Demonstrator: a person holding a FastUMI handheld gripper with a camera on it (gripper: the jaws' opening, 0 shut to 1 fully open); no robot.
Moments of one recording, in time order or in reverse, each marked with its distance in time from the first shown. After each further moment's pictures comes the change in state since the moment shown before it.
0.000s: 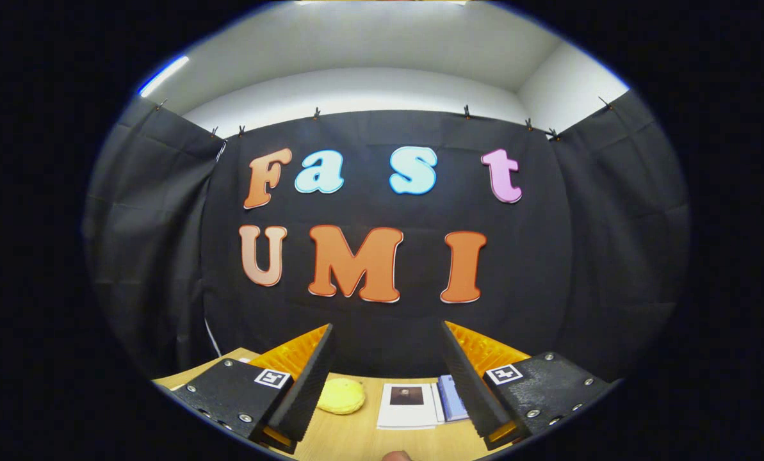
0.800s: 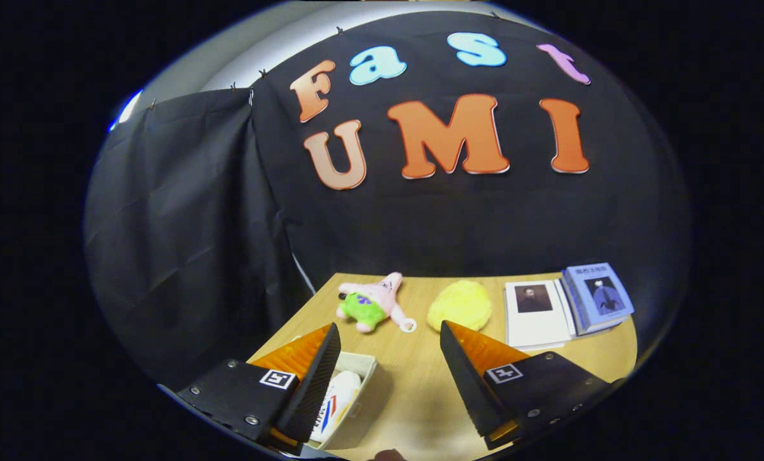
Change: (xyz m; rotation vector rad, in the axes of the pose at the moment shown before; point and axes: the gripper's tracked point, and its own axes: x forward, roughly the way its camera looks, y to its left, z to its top) arm -0.012 0.185 -0.148 0.182 0.507 0.346
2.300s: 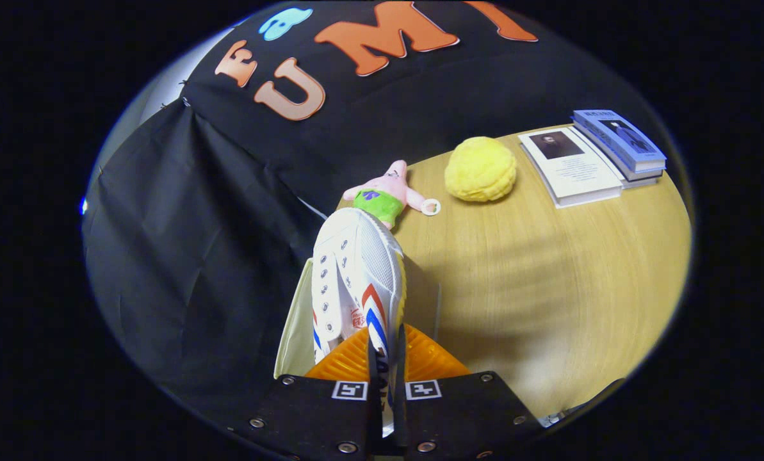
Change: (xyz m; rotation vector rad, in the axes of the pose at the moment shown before) arm 0.009 0.066 -0.187 0.370 0.482 0.170
